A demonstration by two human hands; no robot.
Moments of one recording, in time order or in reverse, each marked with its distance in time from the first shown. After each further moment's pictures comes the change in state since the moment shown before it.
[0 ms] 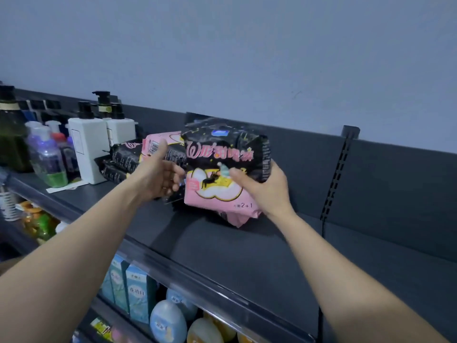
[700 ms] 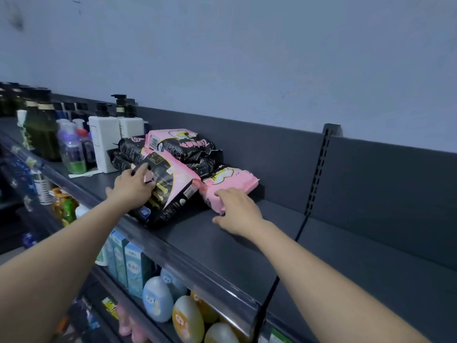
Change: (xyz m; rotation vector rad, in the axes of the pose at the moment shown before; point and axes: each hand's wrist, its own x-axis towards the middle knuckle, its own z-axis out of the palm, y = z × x) left_hand -0.041 -0.051 -0.001 1.076 0.525 -0.051; right_hand -0.041 0.020 -0.019 -0.816 -0.622 -0.149
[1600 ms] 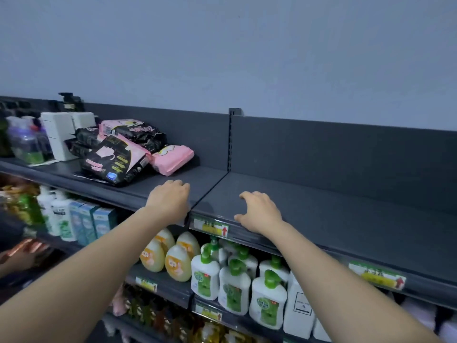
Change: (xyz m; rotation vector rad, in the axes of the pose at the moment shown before) left_hand -0.294 0.124 -0.002 0.405 -0.036 0.725; right_hand -0.298 0.045 -0.073 -0.022 0.029 0.415
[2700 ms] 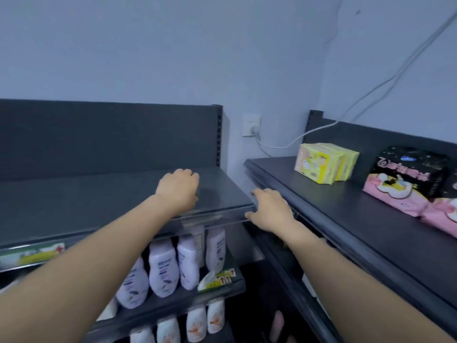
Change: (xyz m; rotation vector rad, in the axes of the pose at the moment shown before) left_hand -0.065 0.628 -0.130 -0.203 0.158 0.756; right_hand -0.404 0.456 -0.203 -0.197 0.216 0.735
